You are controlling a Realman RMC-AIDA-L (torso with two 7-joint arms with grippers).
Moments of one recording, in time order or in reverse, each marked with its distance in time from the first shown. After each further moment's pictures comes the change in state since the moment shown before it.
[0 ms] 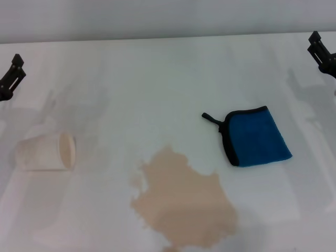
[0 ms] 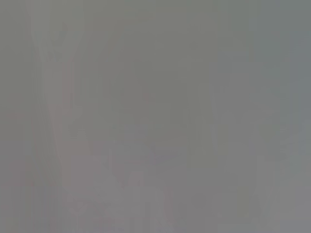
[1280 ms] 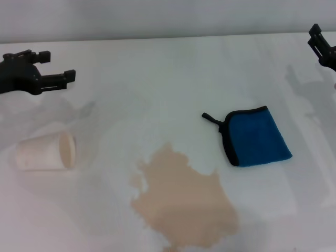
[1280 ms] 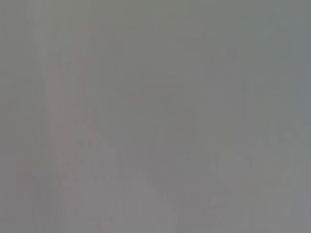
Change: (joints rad) left arm -0.105 0.137 0.002 0.547 1.092 0.010 -1.001; right arm 0.011 0.000 0.000 -0.021 0.007 0.005 0.000
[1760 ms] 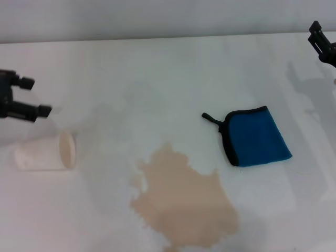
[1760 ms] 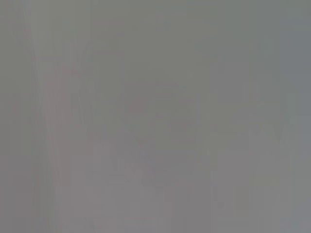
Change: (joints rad) left arm -0.041 0.069 -0.002 0.339 0.414 -0.381 -0.318; right arm 0.005 0.000 0.000 -0.033 0.001 0.046 0.000
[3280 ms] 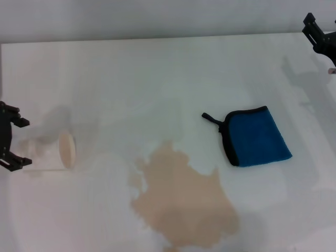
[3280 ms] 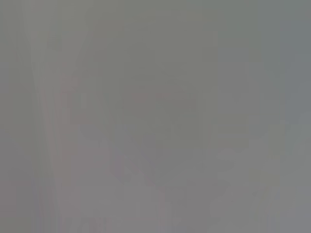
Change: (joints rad) left arm 0.012 -0.193 0.161 0.313 0.528 -0.039 0.208; right arm 0.036 0.000 0.002 -0.028 0.003 0.067 0.012
